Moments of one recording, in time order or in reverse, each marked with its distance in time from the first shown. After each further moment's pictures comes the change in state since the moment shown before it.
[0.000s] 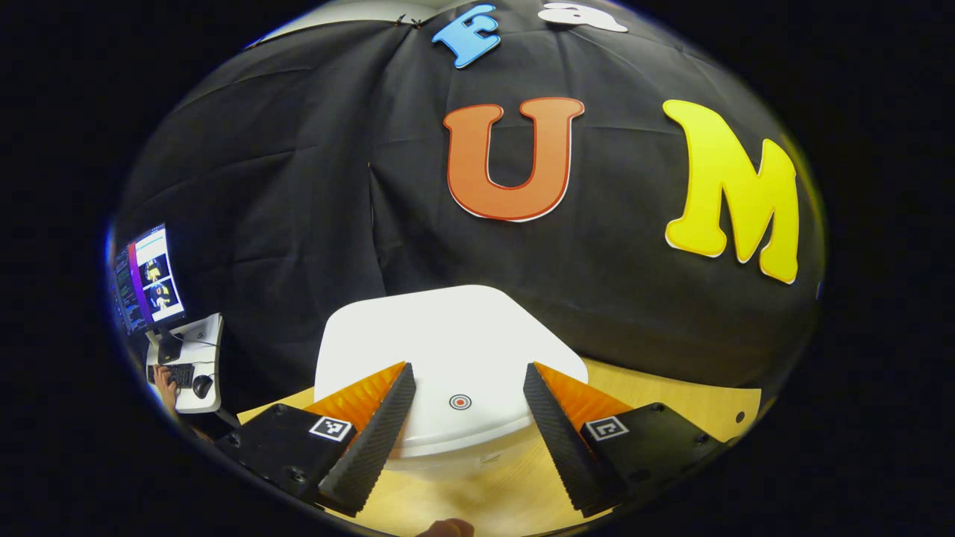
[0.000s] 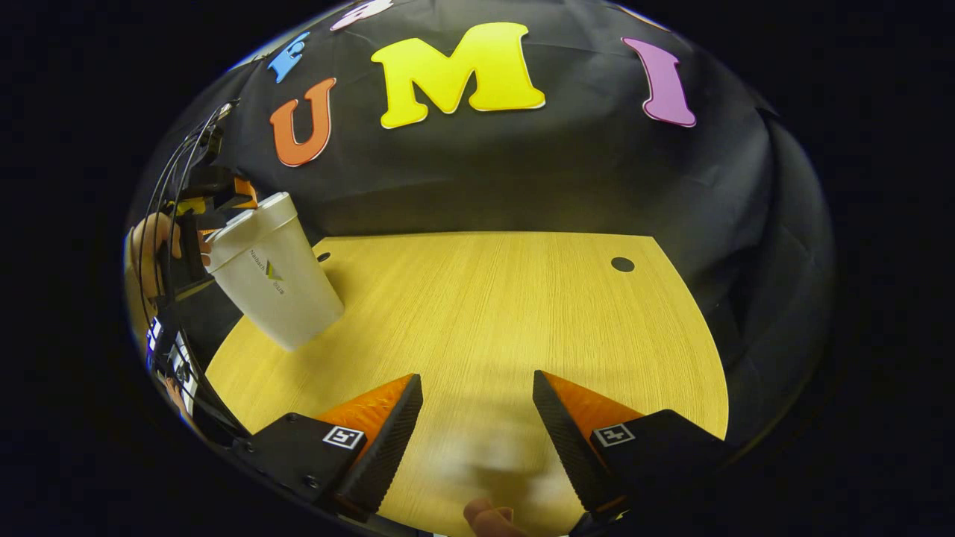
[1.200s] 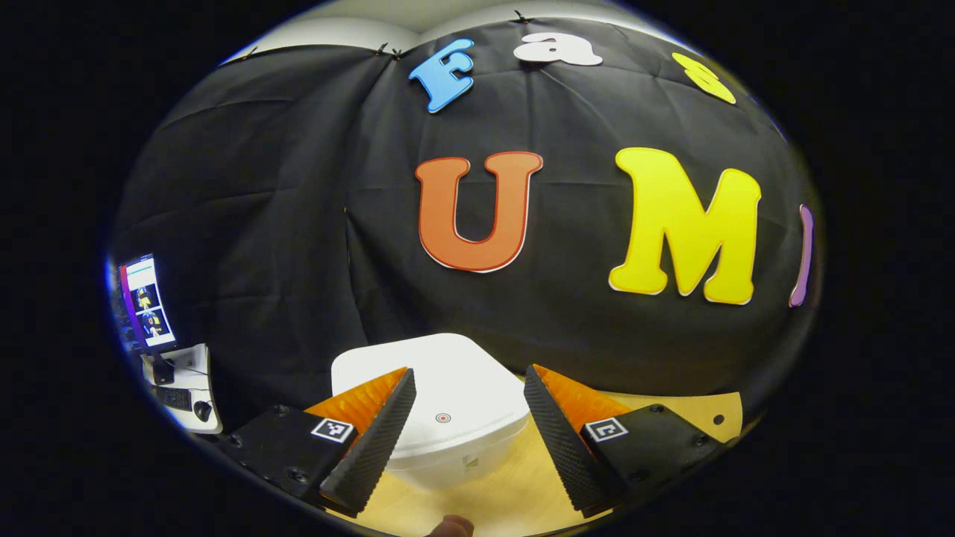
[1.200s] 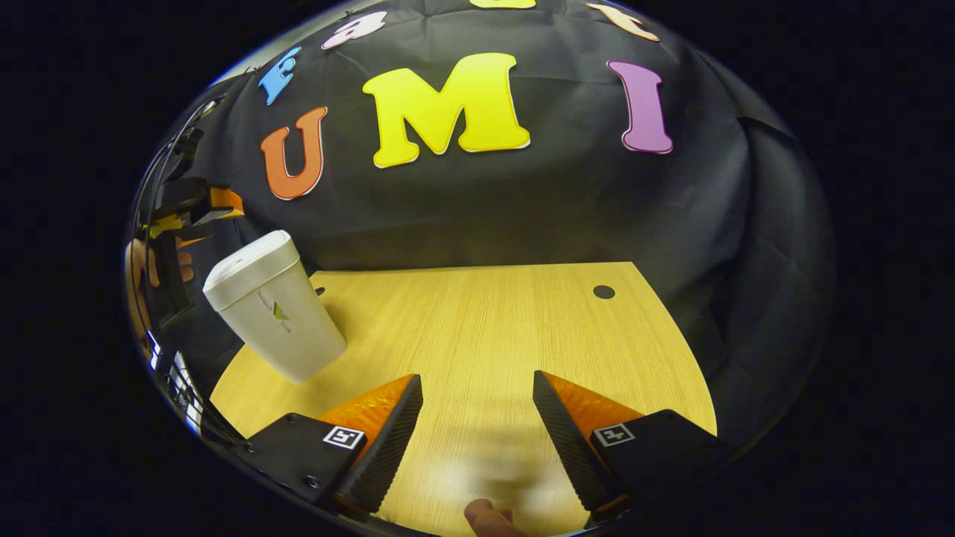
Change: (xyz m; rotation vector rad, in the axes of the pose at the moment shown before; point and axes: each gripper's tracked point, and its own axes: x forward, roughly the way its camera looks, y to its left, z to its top) left arm -0.080 -0.025 0.055 0.025 -0.145 -0.187; right arm -0.042 0.019 0.048 0.033 -0.144 -0.071
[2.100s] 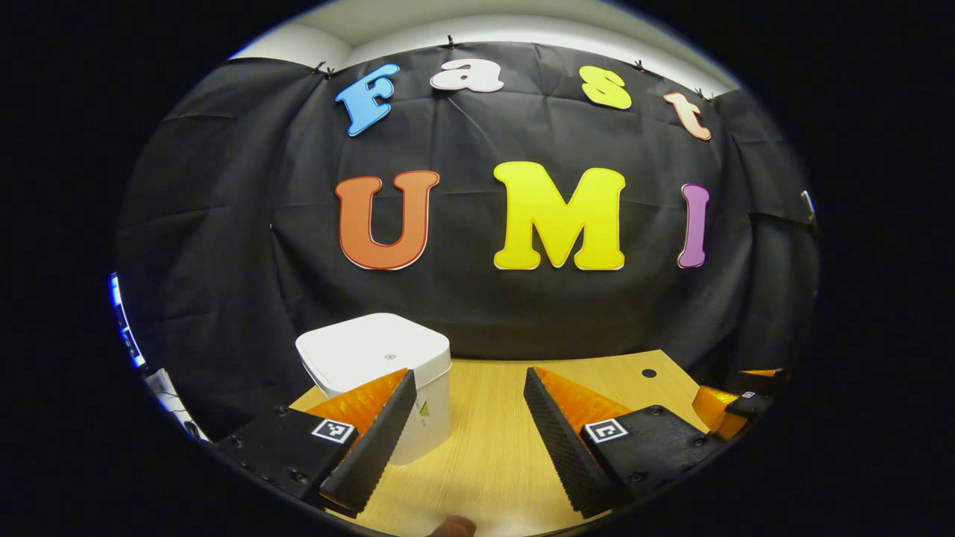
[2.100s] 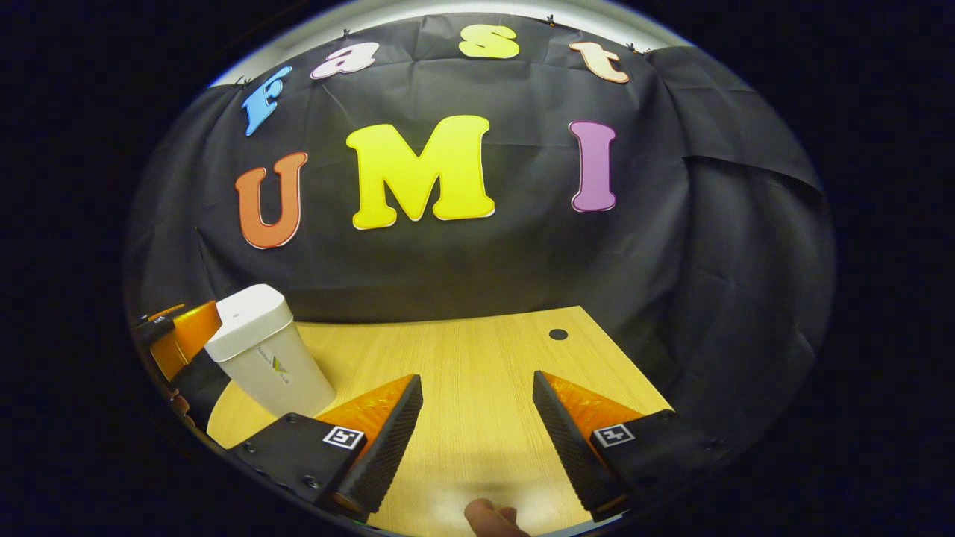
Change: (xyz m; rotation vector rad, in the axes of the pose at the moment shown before) left arm -0.119 -0.019 -0.045 0.131 -0.044 -0.360; right arm -0.072 0.035 0.047 0.058 -0.198 -0.194
